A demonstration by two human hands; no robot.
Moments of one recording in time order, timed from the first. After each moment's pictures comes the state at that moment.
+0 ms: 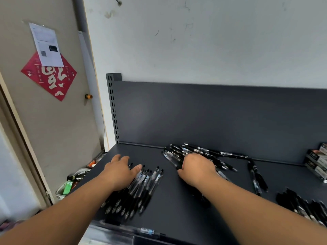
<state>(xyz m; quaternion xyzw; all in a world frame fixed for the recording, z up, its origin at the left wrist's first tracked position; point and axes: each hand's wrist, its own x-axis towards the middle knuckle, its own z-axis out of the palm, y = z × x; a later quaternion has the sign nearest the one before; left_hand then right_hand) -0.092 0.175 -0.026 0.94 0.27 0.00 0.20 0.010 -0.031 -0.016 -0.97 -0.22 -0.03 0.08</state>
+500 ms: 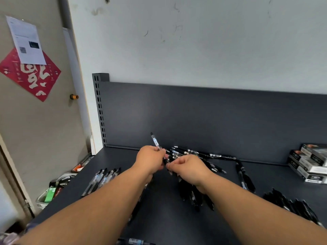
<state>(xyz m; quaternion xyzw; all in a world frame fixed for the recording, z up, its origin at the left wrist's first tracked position) -0.024 0.085 0.001 0.74 0.22 0.11 0.62 0.004 -0.046 -0.007 -0.84 -0.16 0.12 0.50</state>
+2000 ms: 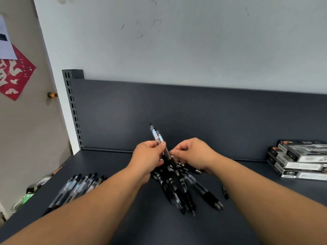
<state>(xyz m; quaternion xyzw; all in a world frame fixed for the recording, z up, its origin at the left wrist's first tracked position) 0.006 0.044 0.004 0.67 0.13 0.12 0.73 0.050 -0.104 0.032 -0.89 -0.24 0.06 0.37</state>
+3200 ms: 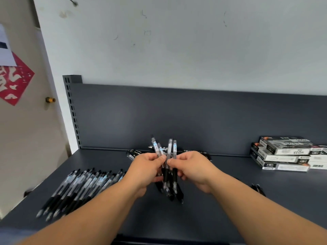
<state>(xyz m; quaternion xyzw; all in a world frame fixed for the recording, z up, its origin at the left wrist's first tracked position) -0.054 0.008 0.000 0.71 0.09 0.06 0.70 -0.016 -0.133 0.017 -0.79 -0.16 0.14 0.57</state>
